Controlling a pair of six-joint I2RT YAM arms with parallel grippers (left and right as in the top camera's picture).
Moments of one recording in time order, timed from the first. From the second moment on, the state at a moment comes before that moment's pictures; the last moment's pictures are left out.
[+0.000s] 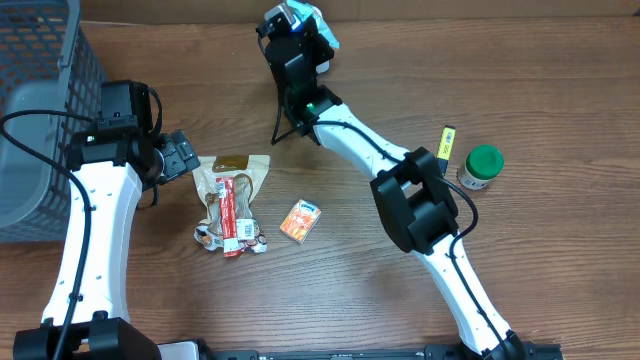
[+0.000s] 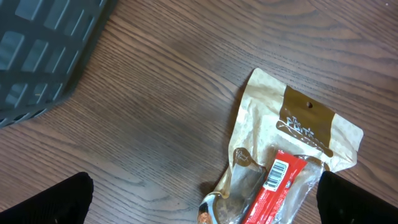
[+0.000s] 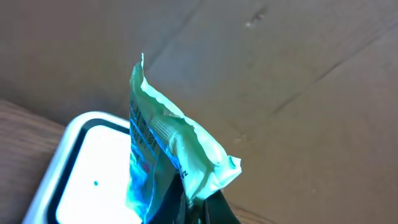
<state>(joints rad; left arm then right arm) 0.11 1.51 1.29 -1.03 -0.15 -0.41 0.62 2.60 2.16 0.19 0.79 -0.52</state>
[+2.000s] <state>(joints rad) 0.11 1.51 1.29 -1.02 -0.15 -0.41 0.29 2.17 1.88 -1.39 0.08 0.30</state>
